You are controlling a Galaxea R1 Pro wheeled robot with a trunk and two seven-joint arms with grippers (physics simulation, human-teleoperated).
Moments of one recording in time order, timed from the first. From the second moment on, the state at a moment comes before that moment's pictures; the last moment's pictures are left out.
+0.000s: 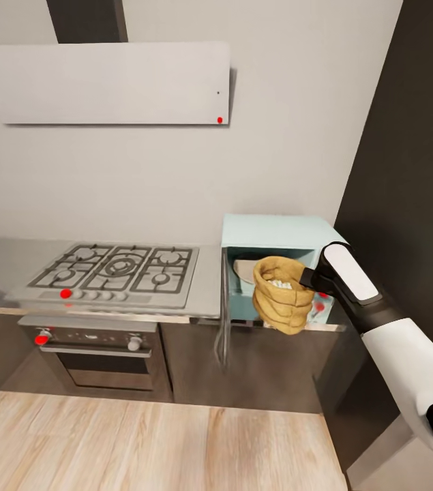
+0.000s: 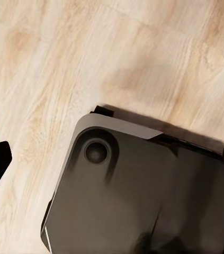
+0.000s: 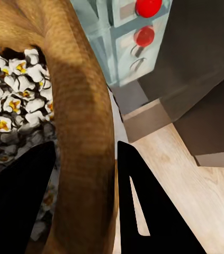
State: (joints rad) left arm -0.09 -0.07 0.30 -0.20 0.02 -0.21 0.07; right arm -1.08 -0.21 0.37 -1.09 -1.48 0.80 -1.34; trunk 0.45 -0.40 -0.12
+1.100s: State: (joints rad) left arm -0.09 -0.07 0.30 -0.20 0.02 -0.21 0.07; right arm -1.08 -0.21 0.37 -1.09 -1.48 0.80 -1.34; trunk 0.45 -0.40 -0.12
